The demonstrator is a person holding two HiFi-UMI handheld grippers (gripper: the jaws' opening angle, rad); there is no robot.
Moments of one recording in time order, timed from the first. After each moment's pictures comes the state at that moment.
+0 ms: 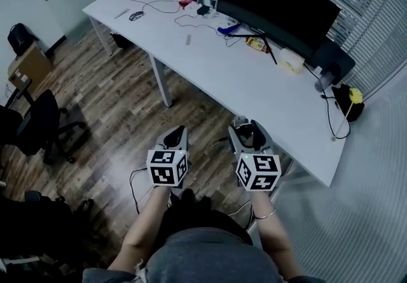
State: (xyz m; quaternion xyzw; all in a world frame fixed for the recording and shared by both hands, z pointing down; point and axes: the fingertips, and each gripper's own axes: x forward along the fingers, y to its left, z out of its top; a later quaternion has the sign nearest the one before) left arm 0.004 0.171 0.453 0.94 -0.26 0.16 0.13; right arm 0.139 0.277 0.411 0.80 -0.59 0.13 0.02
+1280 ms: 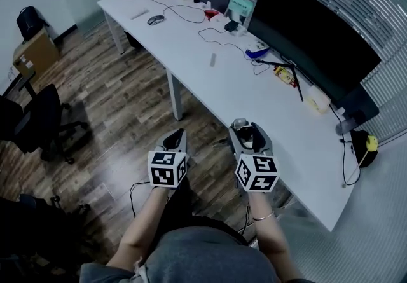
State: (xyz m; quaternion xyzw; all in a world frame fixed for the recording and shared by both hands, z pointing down) left arm 0.016 0.003 0.471 0.93 -0.31 0.17 0.15; right arm 0.168 0.093 0.418 0.77 -0.62 0.14 0.04
